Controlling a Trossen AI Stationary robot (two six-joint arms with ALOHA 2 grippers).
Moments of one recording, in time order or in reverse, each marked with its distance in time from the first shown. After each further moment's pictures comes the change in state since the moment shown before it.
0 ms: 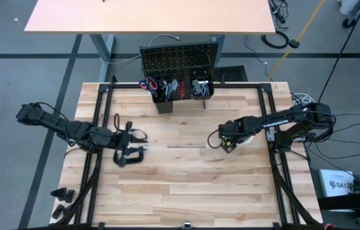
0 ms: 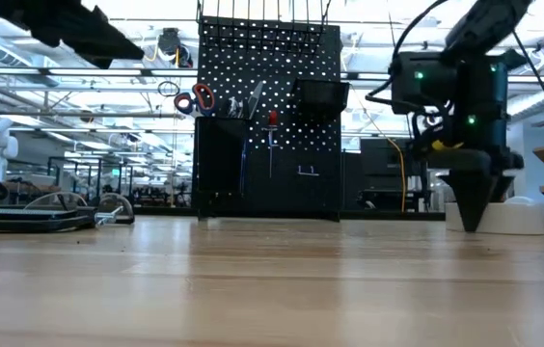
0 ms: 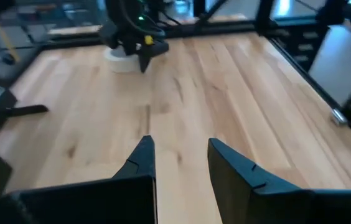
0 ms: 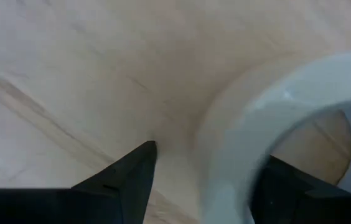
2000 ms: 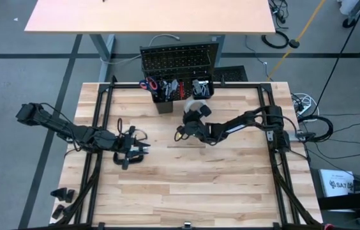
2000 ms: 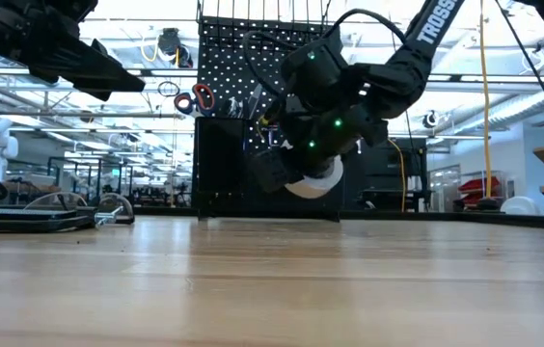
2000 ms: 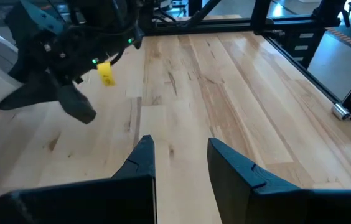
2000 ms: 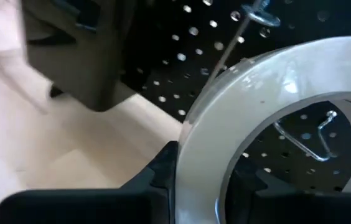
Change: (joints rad) left arm 0.000 0.034 -0.181 0.257 0.026 -0.011; right arm 0.008 0.578 0.328 1.264 0.857 -0.686
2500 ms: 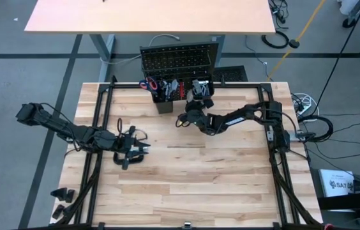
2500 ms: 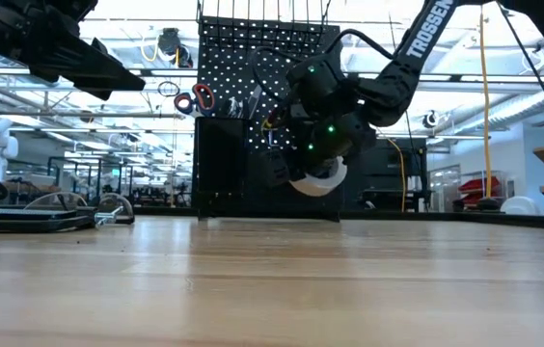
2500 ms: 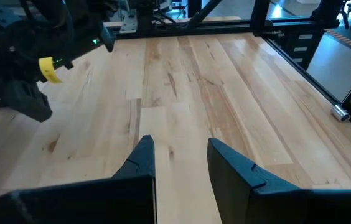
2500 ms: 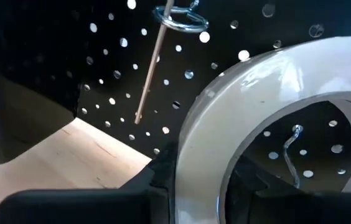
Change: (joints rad) left arm 0.000 0.000 0.000 0.005 0.002 0.002; right arm -0.115 0.004 0.001 0.078 -0.025 -0.006
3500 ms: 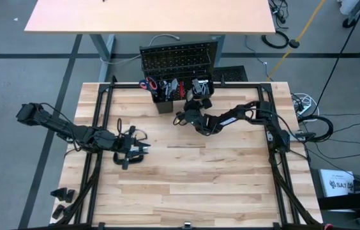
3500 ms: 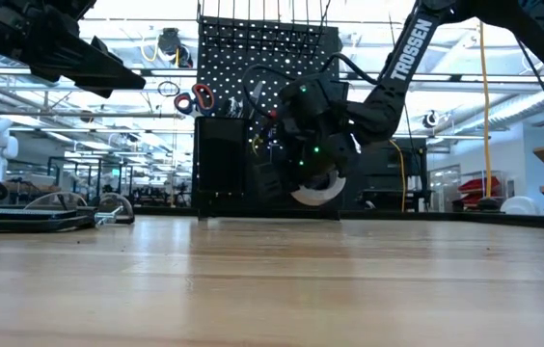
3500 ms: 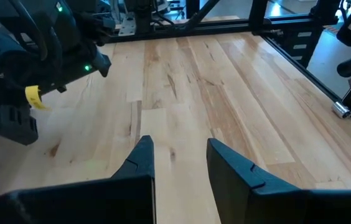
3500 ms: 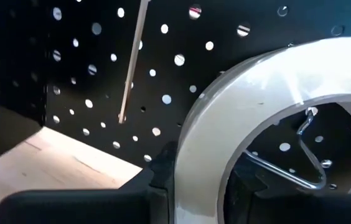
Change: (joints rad) left arm 0.000 0.000 0.000 0.004 0.000 0.032; right arm -0.040 0.126 0.055 0.142 0.087 -0.007
